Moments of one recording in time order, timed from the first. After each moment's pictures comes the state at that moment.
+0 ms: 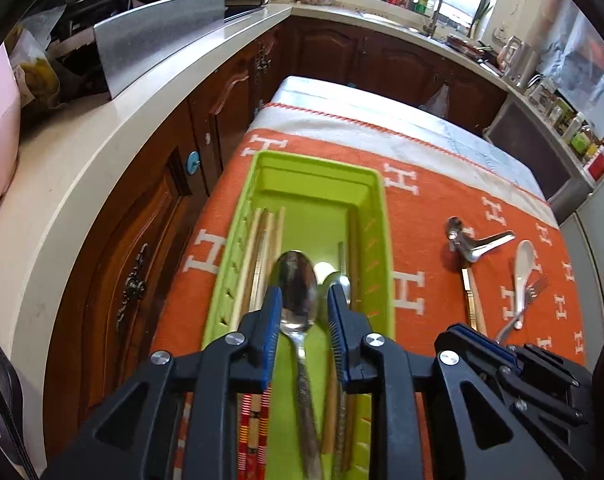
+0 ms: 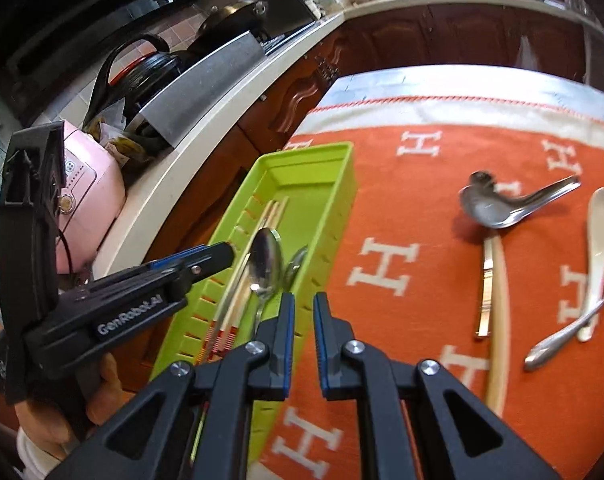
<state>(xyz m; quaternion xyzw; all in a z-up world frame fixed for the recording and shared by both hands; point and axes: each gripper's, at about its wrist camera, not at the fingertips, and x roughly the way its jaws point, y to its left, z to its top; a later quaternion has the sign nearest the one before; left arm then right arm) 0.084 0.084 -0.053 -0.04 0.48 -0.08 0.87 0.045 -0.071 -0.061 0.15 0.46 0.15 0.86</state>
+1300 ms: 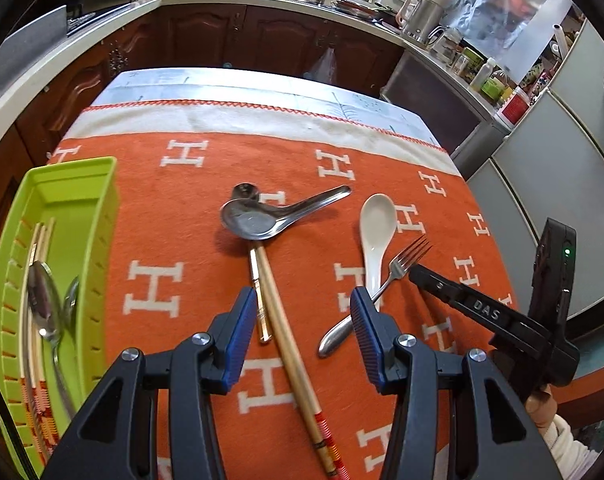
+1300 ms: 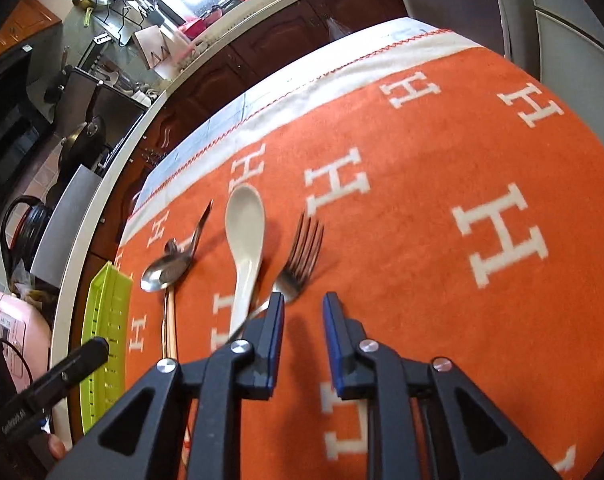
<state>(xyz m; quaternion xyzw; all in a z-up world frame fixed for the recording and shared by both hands) 0.074 -0.090 -0.064 -0.03 0.50 -0.24 0.83 0.018 -0.305 -0.108 0.30 0.43 -0.06 0.85</state>
